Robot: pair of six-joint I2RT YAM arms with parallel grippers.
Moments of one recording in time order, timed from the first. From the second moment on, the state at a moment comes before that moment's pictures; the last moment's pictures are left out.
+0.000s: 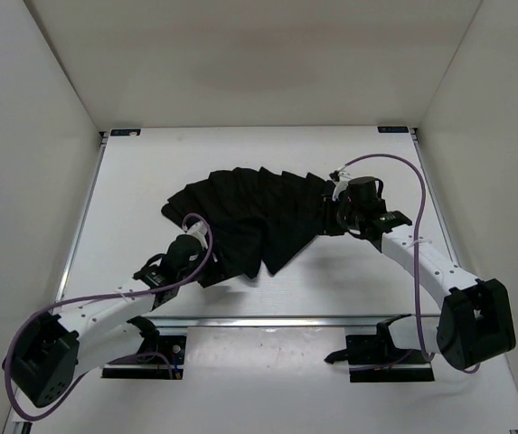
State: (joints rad) left arm -0.65 0.99 0.35 -0.03 0.19 -0.92; right arm 0.34 1.25 0.83 -0.30 -0.38 0.32
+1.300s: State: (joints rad) left arm -0.60 1.11 0.29 0.28 0.14 -1.07; right arm 0.61 1.60 0.46 0.54 -0.46 0.86
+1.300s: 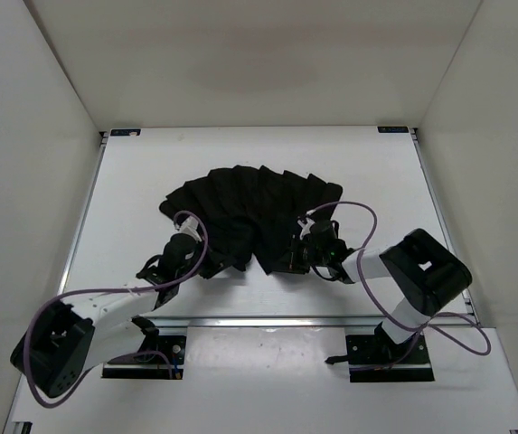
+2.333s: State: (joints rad) left arm -0.10 1.17 1.18 -0.02 0.55 -0.90; right arm 0.22 1.52 1.79 -0.71 -0.65 0.12
